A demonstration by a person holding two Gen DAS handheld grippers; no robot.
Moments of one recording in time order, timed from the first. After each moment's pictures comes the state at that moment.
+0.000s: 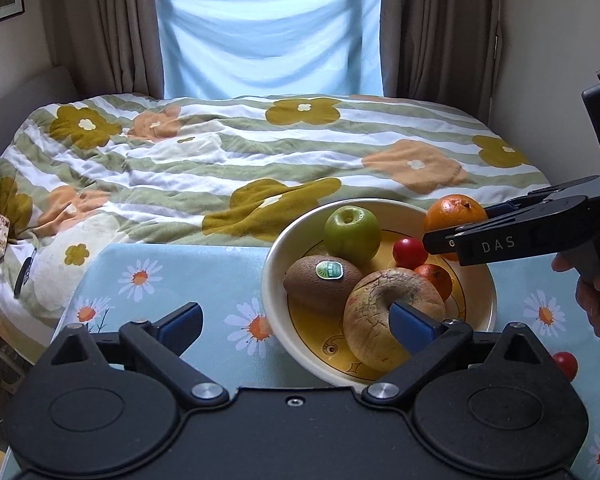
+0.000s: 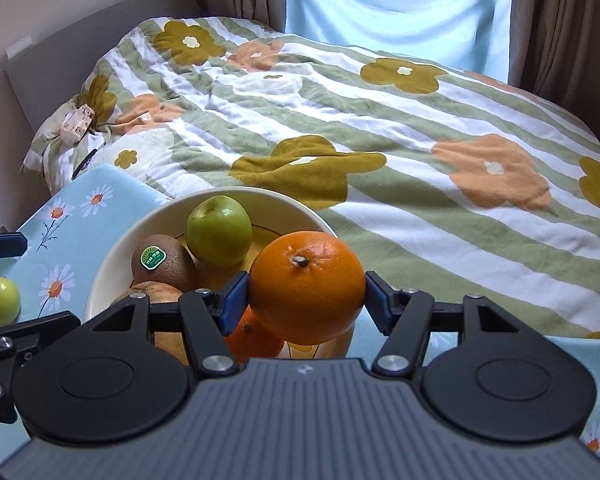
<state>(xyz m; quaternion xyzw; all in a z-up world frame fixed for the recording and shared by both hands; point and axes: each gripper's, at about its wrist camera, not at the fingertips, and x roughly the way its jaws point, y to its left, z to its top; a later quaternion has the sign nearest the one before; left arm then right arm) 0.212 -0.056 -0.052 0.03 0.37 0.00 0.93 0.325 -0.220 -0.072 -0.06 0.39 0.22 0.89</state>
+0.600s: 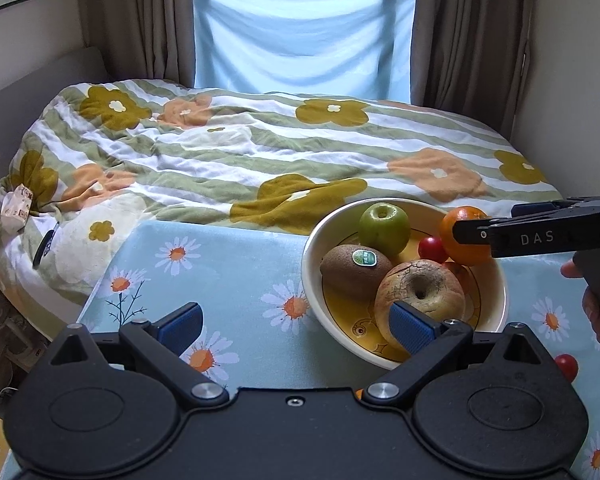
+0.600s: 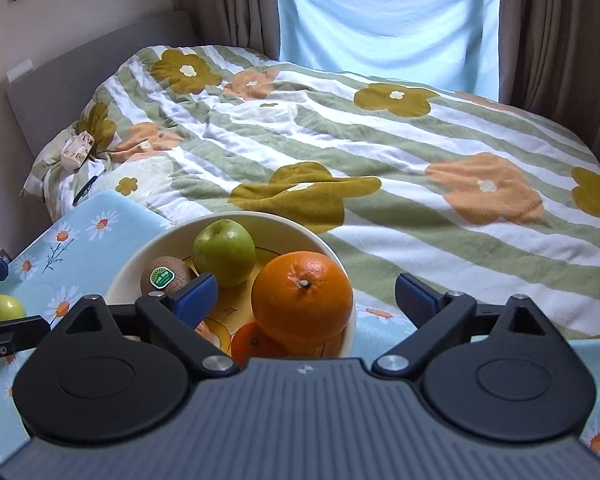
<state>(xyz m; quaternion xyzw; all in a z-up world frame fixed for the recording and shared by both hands) 0.189 -0.034 -0.040 0.00 0.37 0.03 0.93 0.312 -0.228 -0.061 -0.03 0.35 0.21 0.91</state>
